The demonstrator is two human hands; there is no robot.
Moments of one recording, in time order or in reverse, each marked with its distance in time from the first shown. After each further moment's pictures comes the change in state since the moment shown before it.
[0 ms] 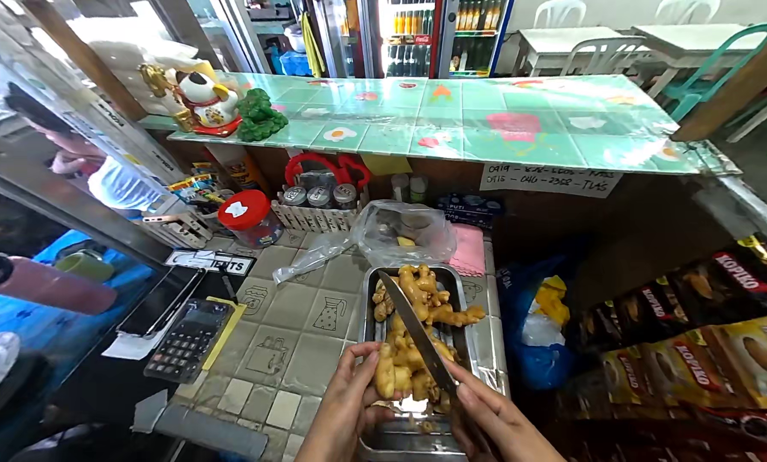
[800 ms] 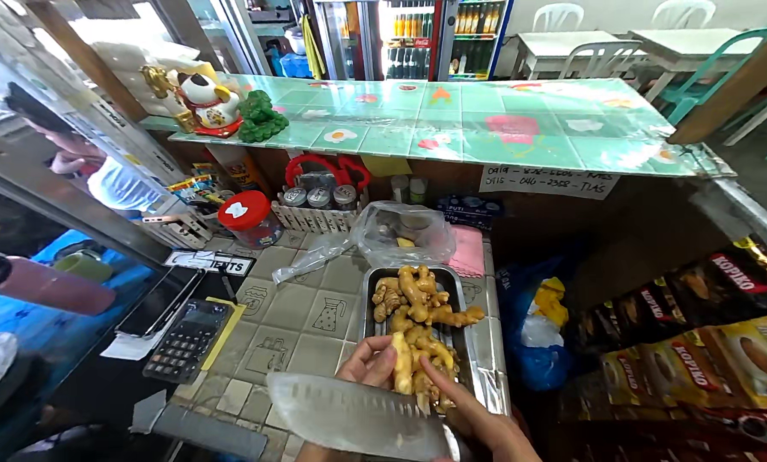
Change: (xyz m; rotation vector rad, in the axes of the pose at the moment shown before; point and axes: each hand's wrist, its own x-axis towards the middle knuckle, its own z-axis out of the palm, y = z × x) left_hand -0.004 0.011 0.012 -0.032 -0.177 0.185; right_hand -0.011 -0.013 0.024 -0.633 0.054 -0.285
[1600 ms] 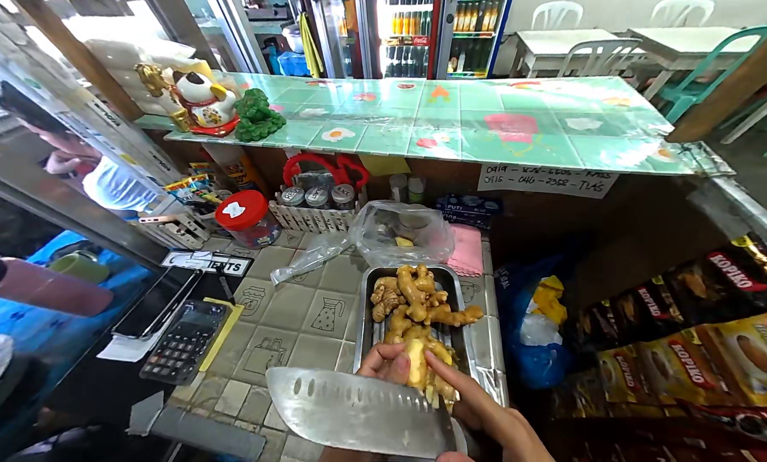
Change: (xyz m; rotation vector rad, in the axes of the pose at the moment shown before) left_hand -0.009 -0.009 0.021 -0.099 -0.025 0.106; right_hand 0.001 -0.002 -0.008 -0.052 0.060 -0.058
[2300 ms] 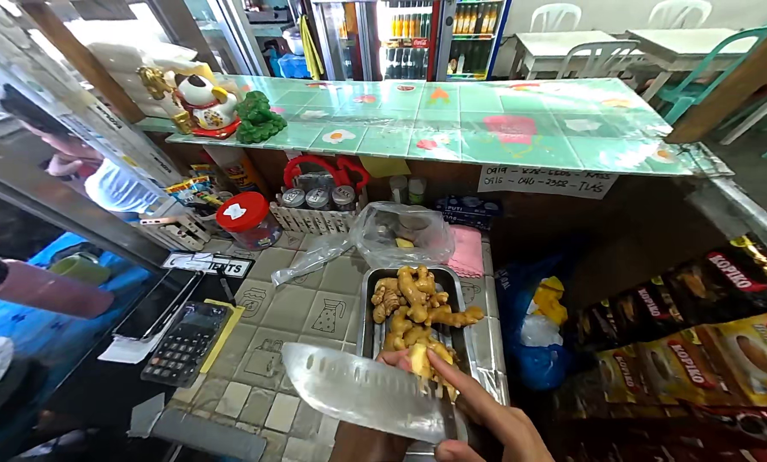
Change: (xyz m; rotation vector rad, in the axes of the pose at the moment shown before) left_hand -0.013 -0.002 0.006 -0.179 0.040 -0.046; right_hand 0.001 0.000 0.003 -0.060 0.088 -0.008
